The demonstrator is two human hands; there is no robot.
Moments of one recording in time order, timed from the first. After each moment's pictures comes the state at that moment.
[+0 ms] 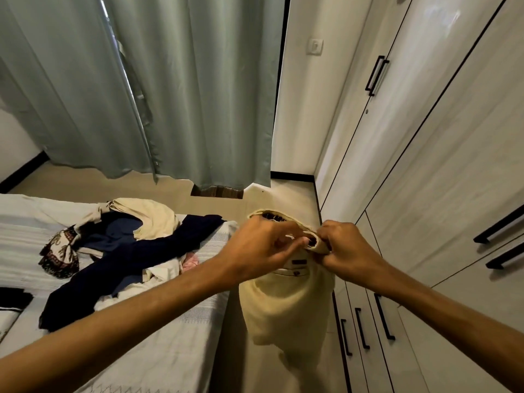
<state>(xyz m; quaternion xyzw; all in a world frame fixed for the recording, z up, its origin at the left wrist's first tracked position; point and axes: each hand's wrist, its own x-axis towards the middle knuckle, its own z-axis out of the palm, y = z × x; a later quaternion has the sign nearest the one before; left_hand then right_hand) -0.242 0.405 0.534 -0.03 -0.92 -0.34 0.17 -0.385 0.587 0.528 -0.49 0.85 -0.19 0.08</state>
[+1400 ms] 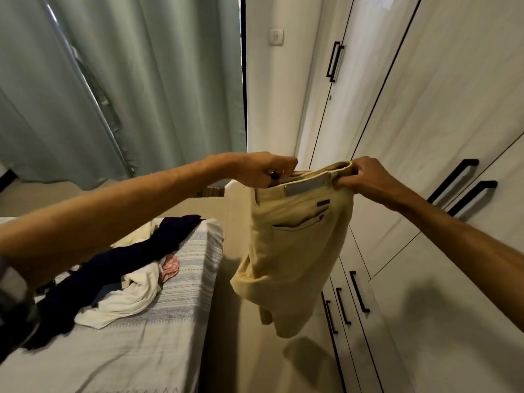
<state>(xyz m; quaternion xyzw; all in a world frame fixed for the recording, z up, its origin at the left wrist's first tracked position) -0.398 0.404 0.608 -0.16 -0.96 -0.21 -0.11 -0.520 0.672 0.585 -0.33 0.87 -0.35 0.12</state>
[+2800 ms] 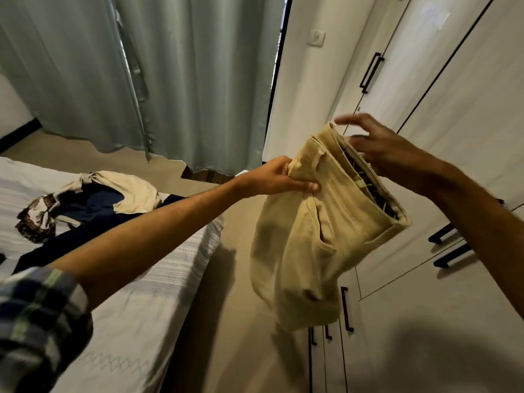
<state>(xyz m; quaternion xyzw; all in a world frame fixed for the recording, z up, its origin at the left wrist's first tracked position) -0.393 0.429 0.557 -0.01 -0.82 -0.58 0.03 -0.511 0.640 0.679 -0.45 0.74 -0.40 0.30</state>
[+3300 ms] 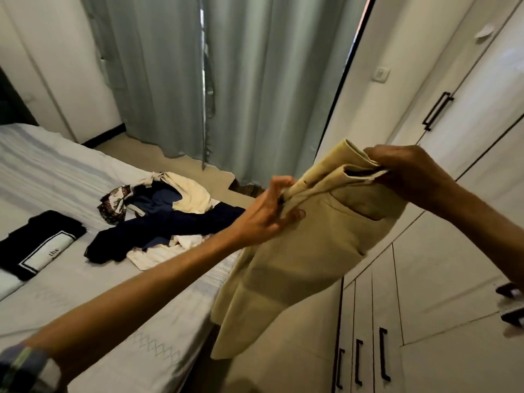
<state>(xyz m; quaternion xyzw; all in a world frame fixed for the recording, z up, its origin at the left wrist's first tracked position) -0.235 0.411 0.521 0.02 -0.86 -0.39 0.33 -0.473 0.576 0.672 -0.78 0.59 -0.15 -0.13</state>
